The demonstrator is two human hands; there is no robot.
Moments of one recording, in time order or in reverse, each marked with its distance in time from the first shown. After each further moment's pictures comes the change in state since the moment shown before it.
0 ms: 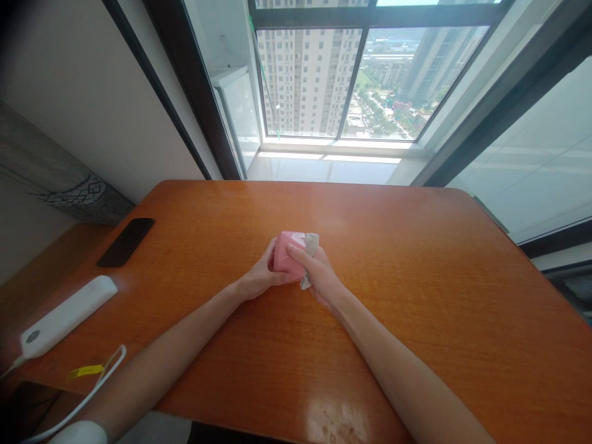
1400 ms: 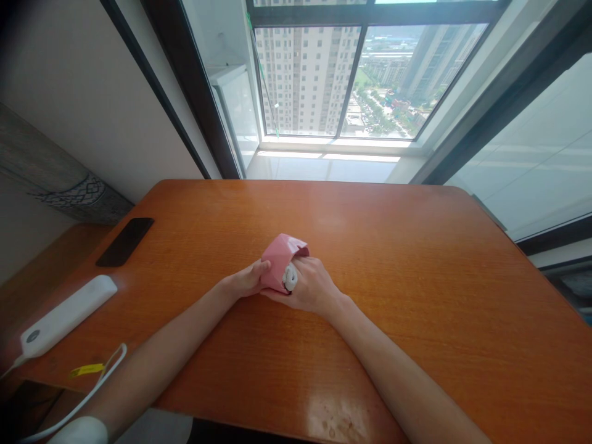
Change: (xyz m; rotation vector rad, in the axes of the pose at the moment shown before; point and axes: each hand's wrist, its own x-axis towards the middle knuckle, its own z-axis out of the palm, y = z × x) left_hand -0.006 0.003 -0.014 -0.075 -0.267 -0.133; right_hand -0.007 0.018 -0.015 -1.224 -0.158 -0.934
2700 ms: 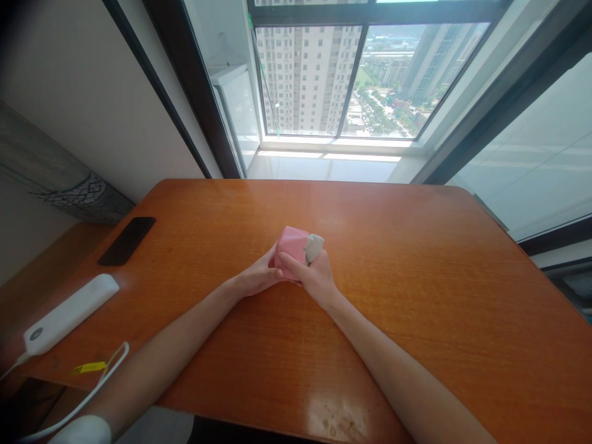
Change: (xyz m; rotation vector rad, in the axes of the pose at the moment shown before) left_hand 0.007 0.002 0.011 -0.098 0.062 0.032; right_hand 0.016 -0.015 -0.007 0.721 0.178 0.868
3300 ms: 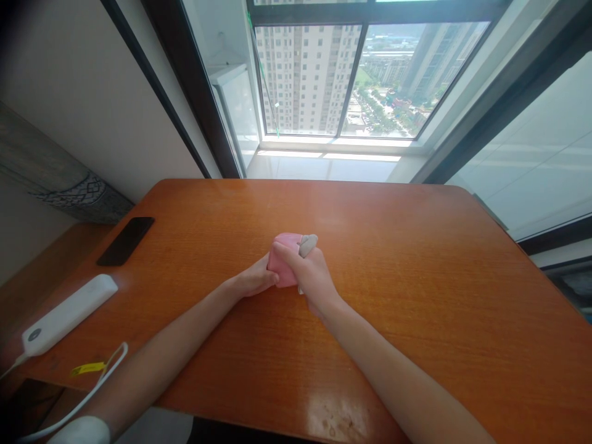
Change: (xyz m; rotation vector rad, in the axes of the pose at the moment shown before) left_hand 0.001 0.000 -0.002 0.074 -0.090 0.038; right_hand -0.008 -0.036 0.016 0.182 0.000 0.225
